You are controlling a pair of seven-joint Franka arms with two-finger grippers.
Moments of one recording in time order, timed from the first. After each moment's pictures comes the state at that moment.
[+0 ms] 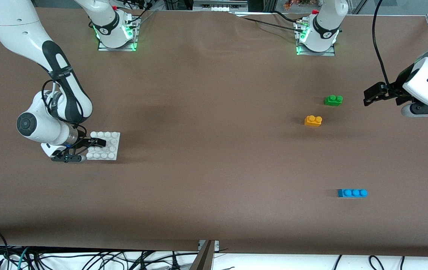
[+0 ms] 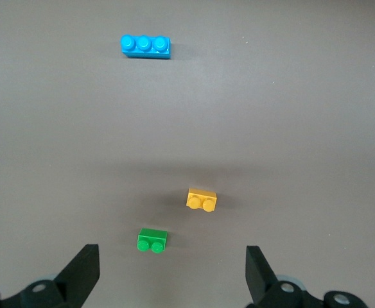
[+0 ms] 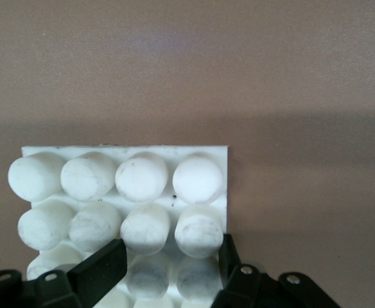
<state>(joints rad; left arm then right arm) 0.01 0.07 -0.09 -1.57 0.00 1.57 -0.13 -0.03 0.55 0.00 -1.96 0.13 2.43 -0.10</state>
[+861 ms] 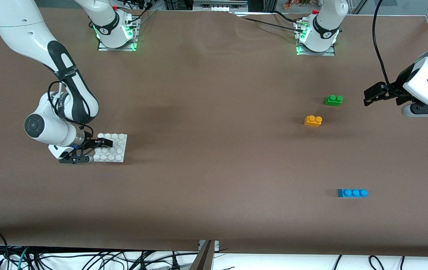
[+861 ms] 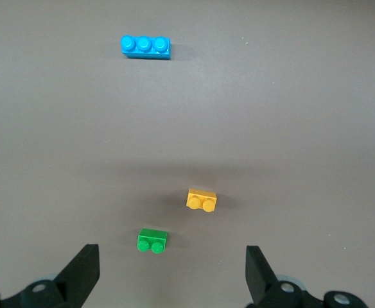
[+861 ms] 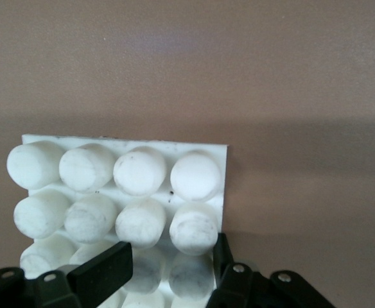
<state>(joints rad) 0.01 0.07 -0.09 -1.57 0.00 1.57 -0.13 -0.01 0.56 0.03 -1.94 0.13 2.43 -0.11</state>
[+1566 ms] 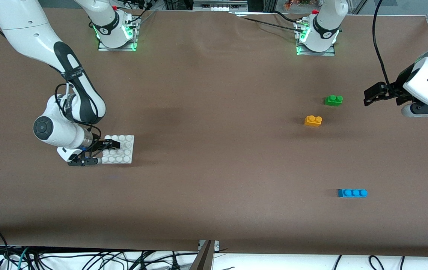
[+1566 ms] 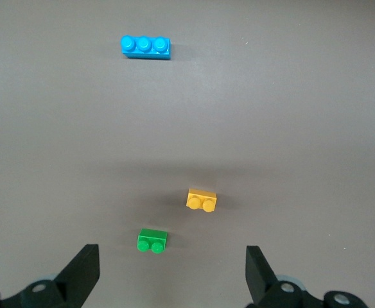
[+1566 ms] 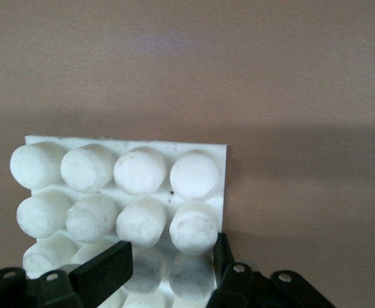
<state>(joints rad) 0.01 0.07 -0.09 -1.57 0.00 1.57 -0.13 0.00 0.59 0.08 -1.91 0.13 2.43 -0.08</state>
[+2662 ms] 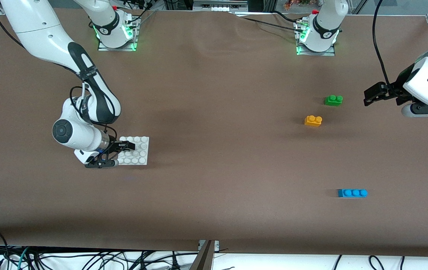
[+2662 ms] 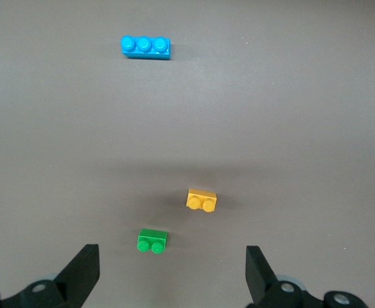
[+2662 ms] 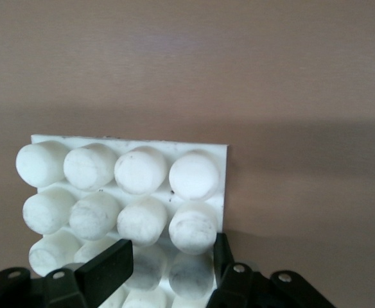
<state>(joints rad) 0.01 0.07 -0.09 -1.57 0.00 1.57 -0.13 0.07 0.62 0.12 -1.84 0.14 2.40 0.00</state>
